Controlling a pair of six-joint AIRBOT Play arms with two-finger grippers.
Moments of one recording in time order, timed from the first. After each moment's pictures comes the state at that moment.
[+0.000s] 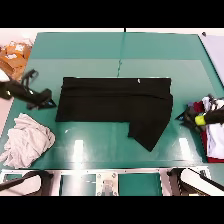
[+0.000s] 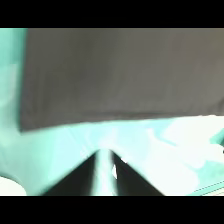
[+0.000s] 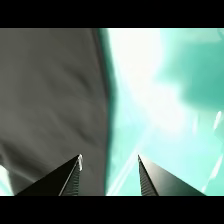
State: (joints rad) left arm 0.20 -1.27 1.03 1.04 -1.33 -1.48; right arm -0.59 -1.14 0.69 -1.07 1.22 1.44
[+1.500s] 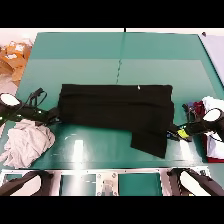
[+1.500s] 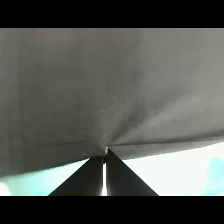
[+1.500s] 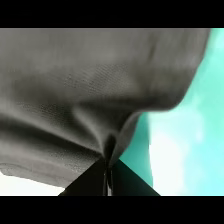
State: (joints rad) left arm 0.18 -1.14 0.73 1.02 -1.21 -1.39; right arm -0.28 -0.98 0.53 -1.24 1.28 1.60
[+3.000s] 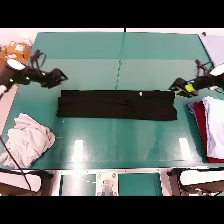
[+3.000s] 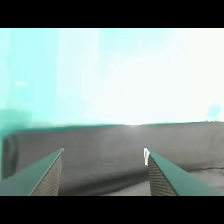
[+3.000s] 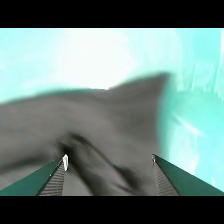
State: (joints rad) left arm 0.15 -1.62 1.40 0.84 -1.01 -1.33; right arm -0.36 -1.56 1.33 -1.18 1.16 1.47
